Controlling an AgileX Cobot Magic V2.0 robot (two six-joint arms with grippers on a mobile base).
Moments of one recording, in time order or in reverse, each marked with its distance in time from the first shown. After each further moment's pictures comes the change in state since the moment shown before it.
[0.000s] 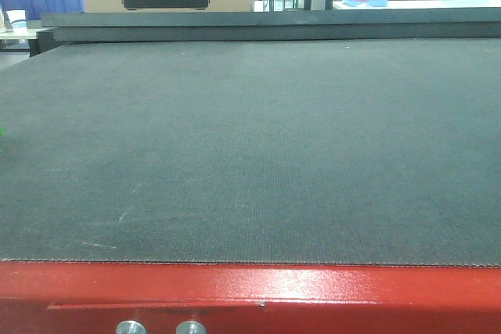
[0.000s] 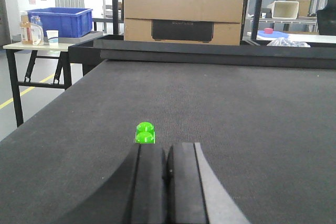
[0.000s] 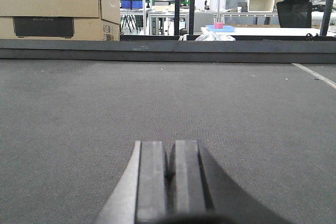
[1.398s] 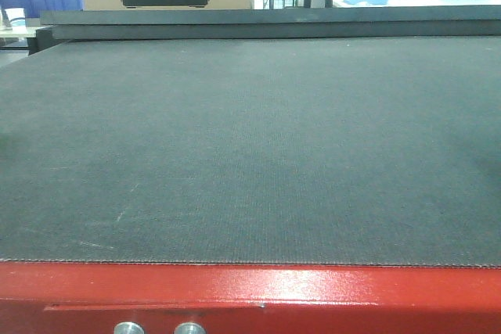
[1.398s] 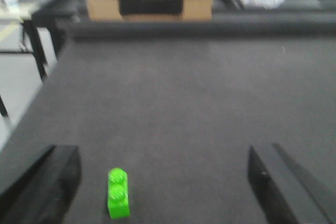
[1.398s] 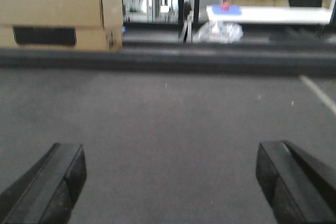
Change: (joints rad) left arm -0.090 0.669 -0.987 0.025 0.643 0.000; right arm 0.000 0.623 -0.752 0.000 0.284 0.000
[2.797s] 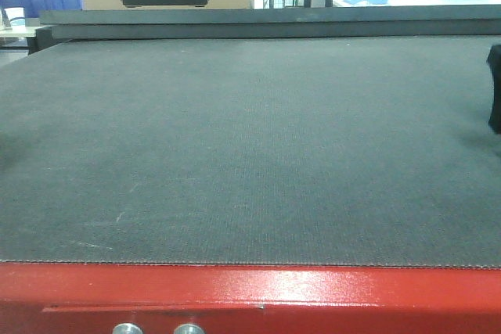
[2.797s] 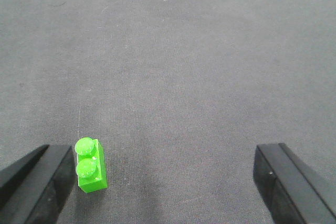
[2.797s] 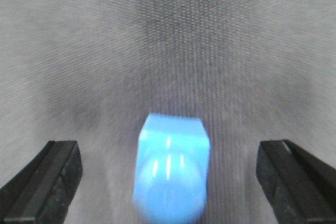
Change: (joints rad) left arm -0.067 0.339 -0.138 0.023 0.069 0.000; right arm -0.098 1.160 -0.496 -0.035 0.539 0.052
